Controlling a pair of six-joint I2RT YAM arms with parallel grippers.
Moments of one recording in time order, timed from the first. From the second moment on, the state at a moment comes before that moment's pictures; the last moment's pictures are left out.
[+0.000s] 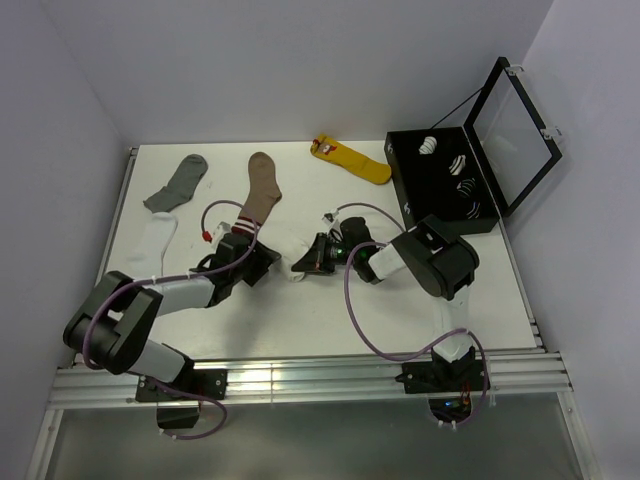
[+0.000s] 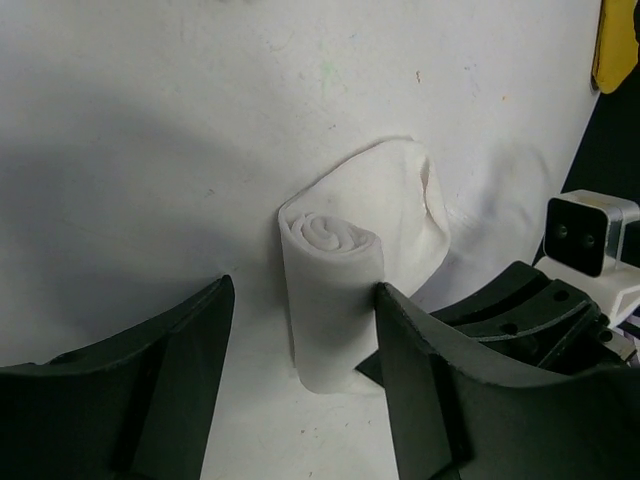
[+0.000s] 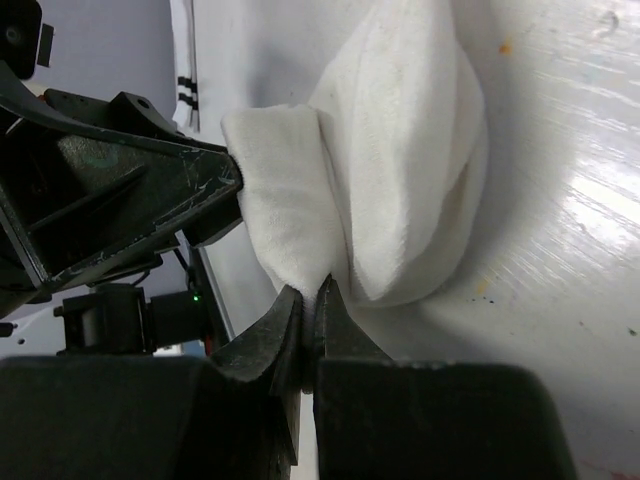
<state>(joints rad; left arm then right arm) -0.51 1.45 0.49 0.28 -0.09 -1.22 0.58 2.01 0.78 0.75 -0.64 0.96</state>
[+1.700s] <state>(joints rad) -0.53 1.71 1.00 -0.30 -0.13 -1.03 1.02 1.70 0.79 0.39 0.28 0.22</state>
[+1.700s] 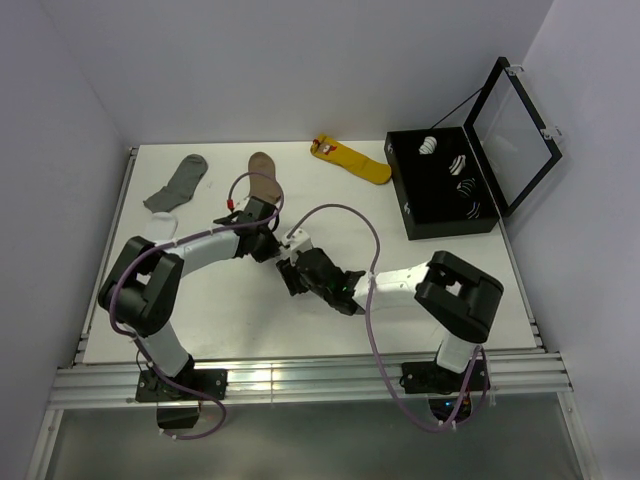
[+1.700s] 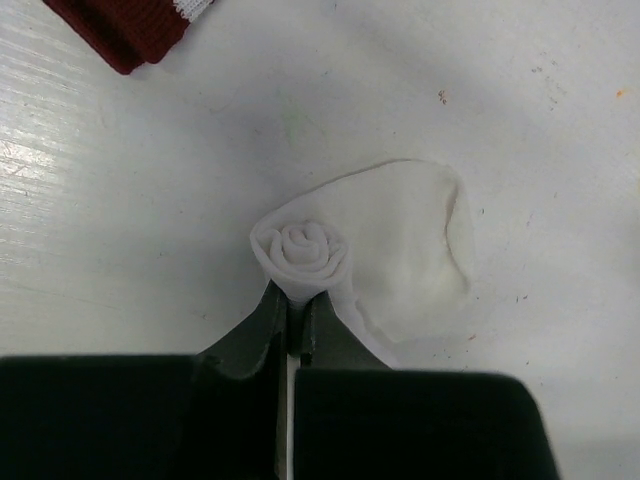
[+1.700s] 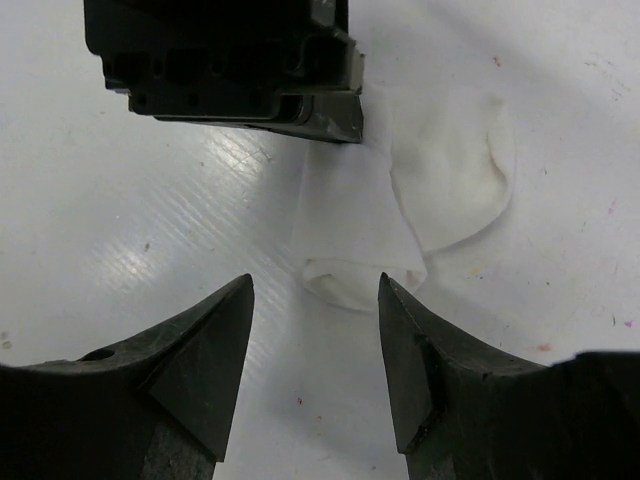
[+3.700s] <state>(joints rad) -0.50 1.29 0.45 0.10 -0.09 -1.23 0.66 2.04 1.01 0.38 -0.72 0.72</state>
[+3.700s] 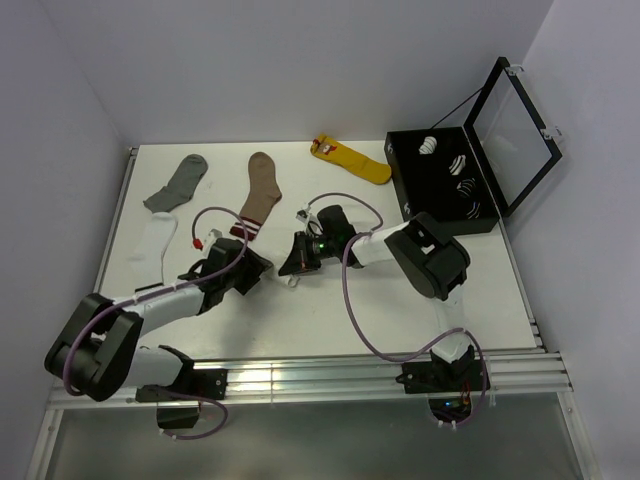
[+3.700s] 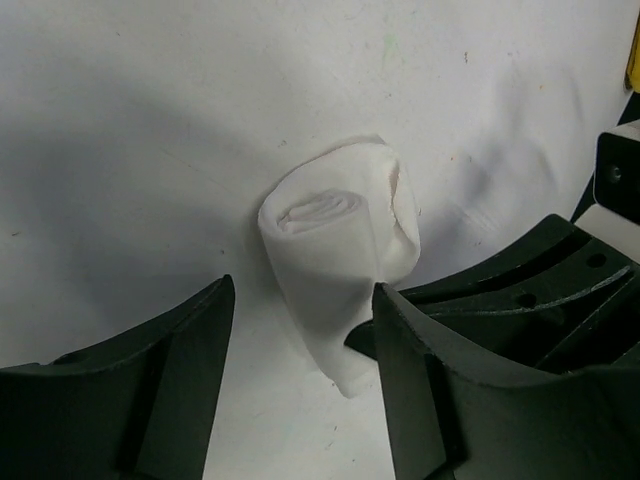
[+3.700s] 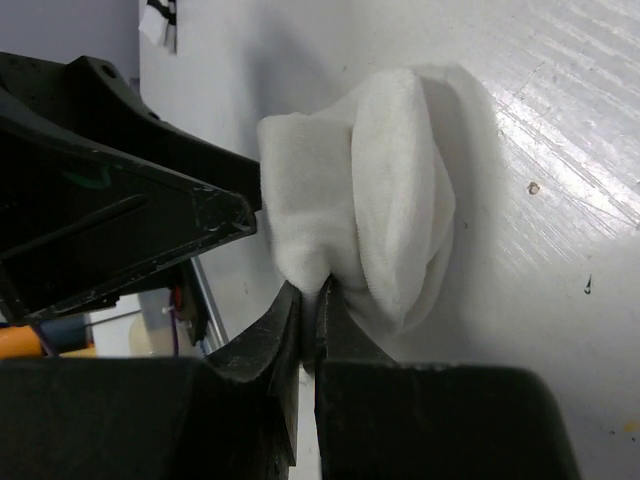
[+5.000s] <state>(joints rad) -0.50 1.57 0.76 -0.10 -0.13 -1.10 0.68 1.83 0.96 0.22 -0.45 0.55</state>
